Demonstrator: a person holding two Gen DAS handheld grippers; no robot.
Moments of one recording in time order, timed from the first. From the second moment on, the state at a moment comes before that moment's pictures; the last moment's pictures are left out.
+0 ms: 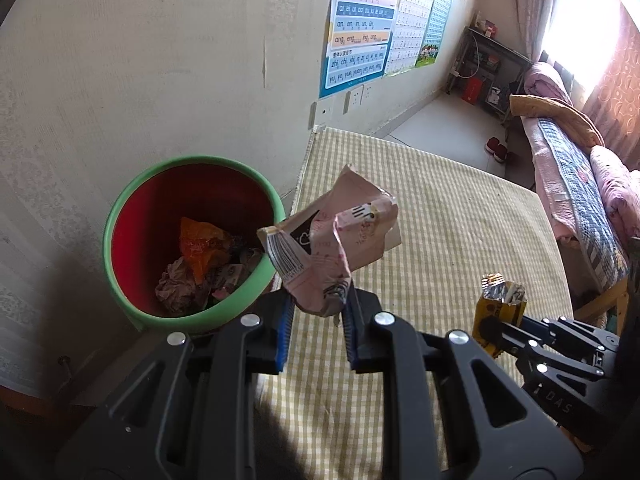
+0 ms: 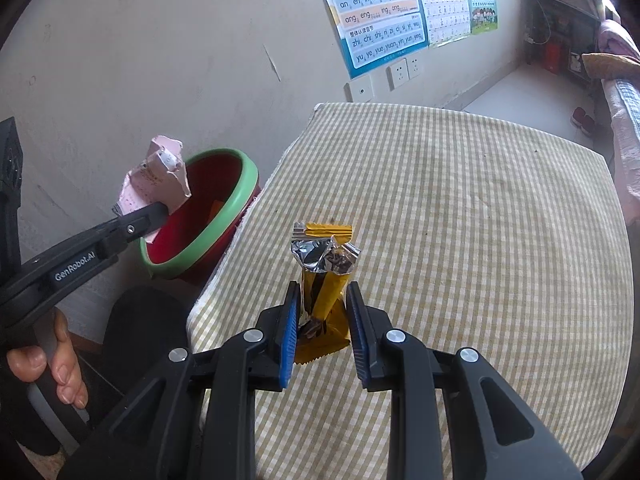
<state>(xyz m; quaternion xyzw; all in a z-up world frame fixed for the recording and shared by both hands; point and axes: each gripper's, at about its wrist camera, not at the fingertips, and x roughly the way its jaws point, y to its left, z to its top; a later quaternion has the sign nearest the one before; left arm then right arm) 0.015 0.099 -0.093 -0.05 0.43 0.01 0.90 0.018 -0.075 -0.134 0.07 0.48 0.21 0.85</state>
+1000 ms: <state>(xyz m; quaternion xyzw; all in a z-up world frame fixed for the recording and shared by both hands) 0.011 0.157 -0.094 -0.07 0.42 0.09 0.90 0.030 -0.045 -0.111 0.05 0.46 0.25 0.85</state>
